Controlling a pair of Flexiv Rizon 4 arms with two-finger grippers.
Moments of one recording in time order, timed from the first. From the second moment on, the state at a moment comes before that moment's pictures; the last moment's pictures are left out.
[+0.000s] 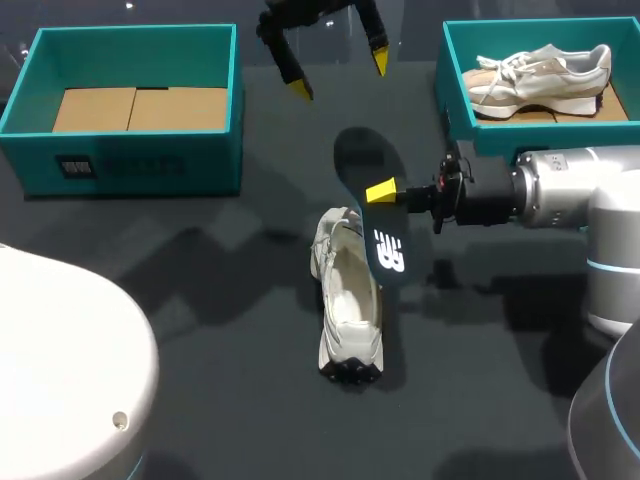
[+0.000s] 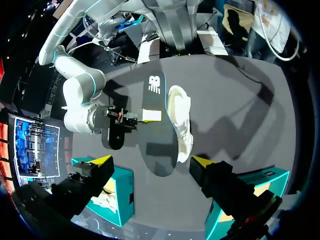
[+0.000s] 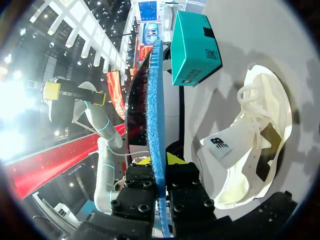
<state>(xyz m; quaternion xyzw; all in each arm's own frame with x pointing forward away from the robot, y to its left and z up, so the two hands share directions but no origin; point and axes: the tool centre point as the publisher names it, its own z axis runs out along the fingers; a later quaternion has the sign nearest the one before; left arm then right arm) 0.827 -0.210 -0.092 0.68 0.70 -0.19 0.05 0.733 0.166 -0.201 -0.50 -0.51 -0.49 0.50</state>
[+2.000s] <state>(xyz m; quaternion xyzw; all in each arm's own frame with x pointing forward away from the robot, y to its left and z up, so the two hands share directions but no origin) 0.801 -0.174 -0.116 0.66 0.71 -0.19 0.15 0.732 0.166 -0.201 -0.50 -0.51 -0.49 0.50</state>
